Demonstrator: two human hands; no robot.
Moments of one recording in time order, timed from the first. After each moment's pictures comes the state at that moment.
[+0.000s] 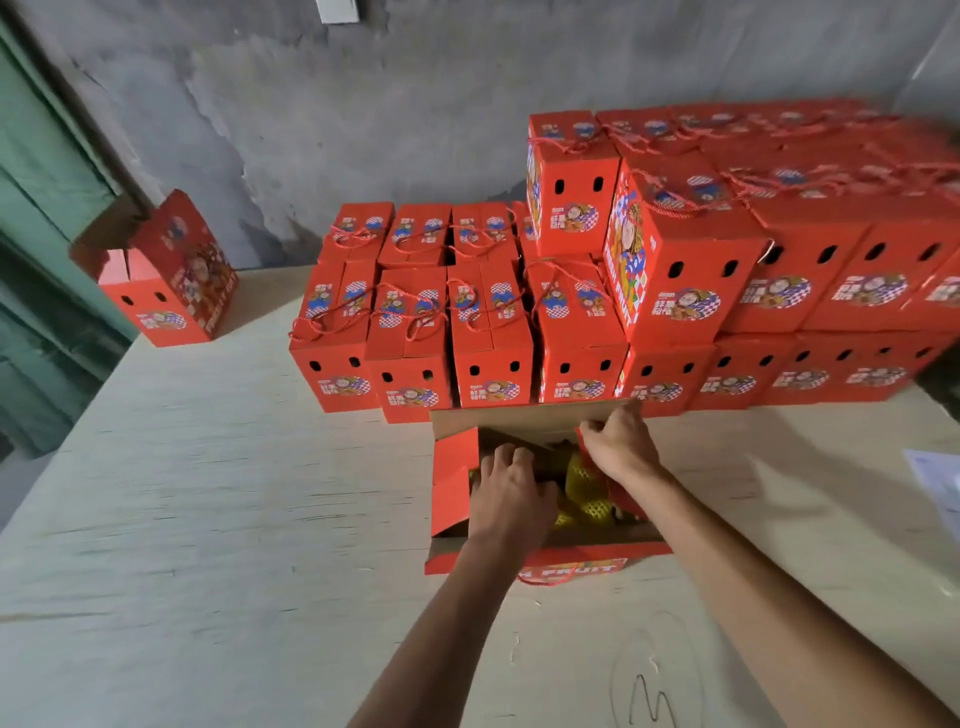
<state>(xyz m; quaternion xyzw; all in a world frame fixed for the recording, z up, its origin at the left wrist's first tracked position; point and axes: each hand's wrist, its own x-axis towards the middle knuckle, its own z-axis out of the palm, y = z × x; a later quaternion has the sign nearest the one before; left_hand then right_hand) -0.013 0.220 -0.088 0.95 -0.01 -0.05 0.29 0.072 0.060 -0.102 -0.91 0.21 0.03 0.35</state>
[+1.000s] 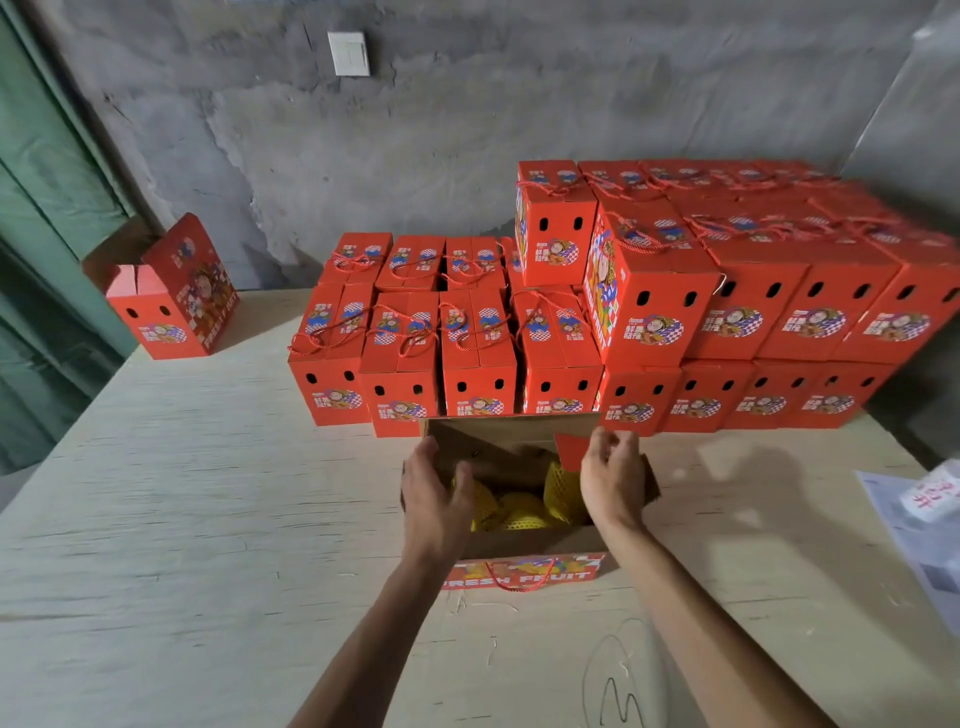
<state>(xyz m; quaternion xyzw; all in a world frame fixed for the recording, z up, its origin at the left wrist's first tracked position) -0.047 0.268 -0.084 0.80 0.11 0.11 0.58 0.004 0.064 -0.092 -0.83 0.23 -0.16 0.48</state>
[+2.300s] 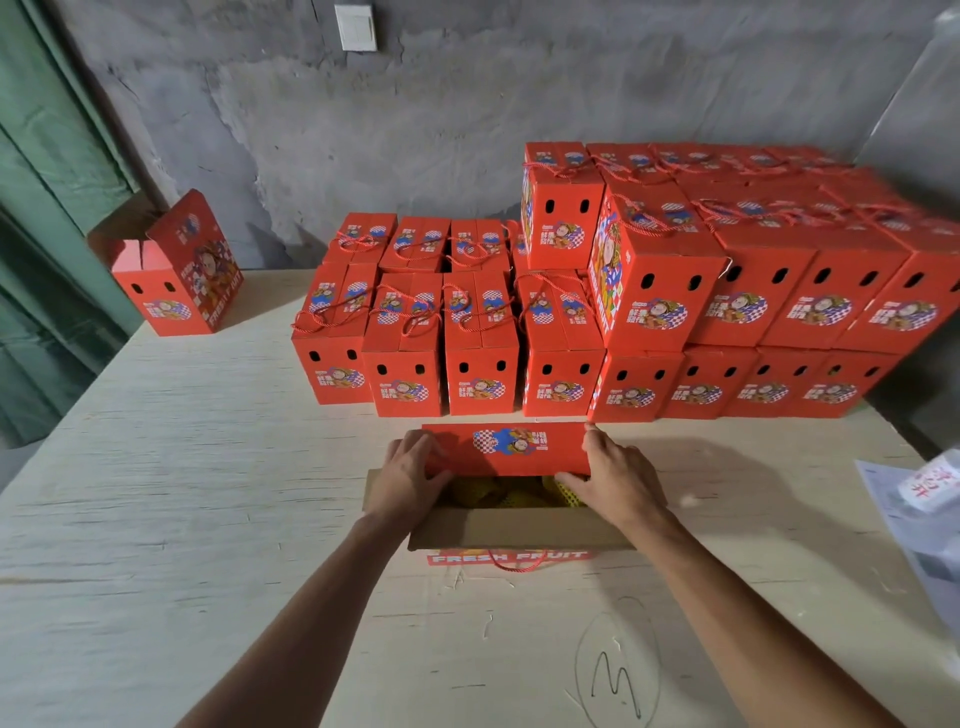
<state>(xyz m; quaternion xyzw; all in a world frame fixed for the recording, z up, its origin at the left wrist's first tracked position) -0.016 0.326 -0.131 0.96 -0.02 0.05 0.26 -0.009 0.028 -0.106 -1.00 -0.06 -0.04 0.06</state>
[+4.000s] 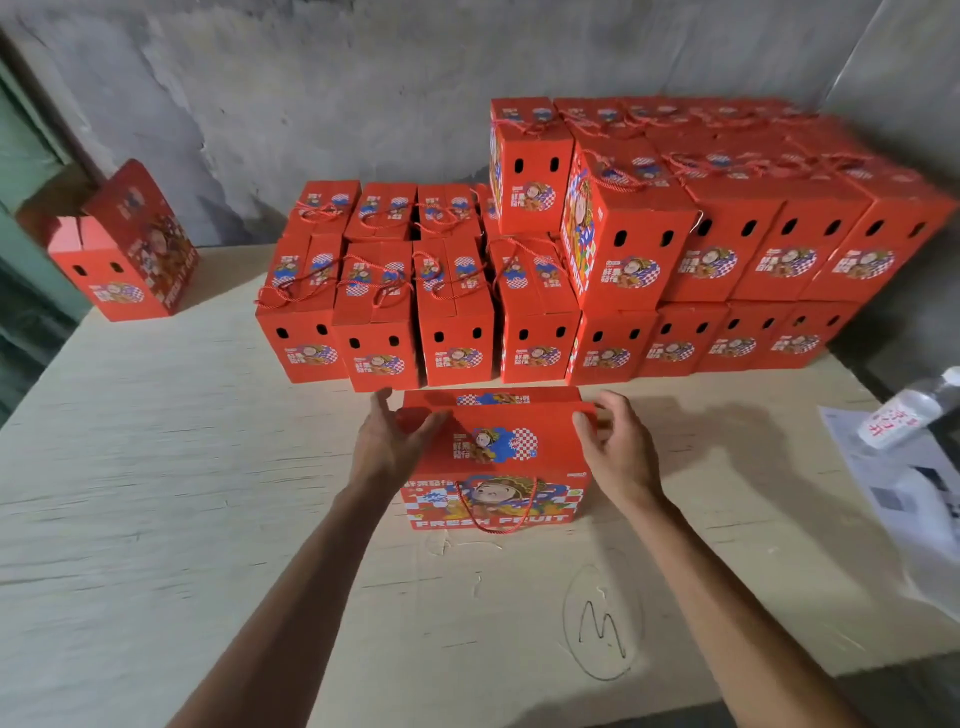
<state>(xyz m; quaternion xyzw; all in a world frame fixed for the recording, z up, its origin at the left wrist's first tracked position) -0.022 0.312 -0.102 0.87 0.11 0.01 0.48 -0.047 0.016 -0.113 -0.91 0.05 -0.17 0.39</state>
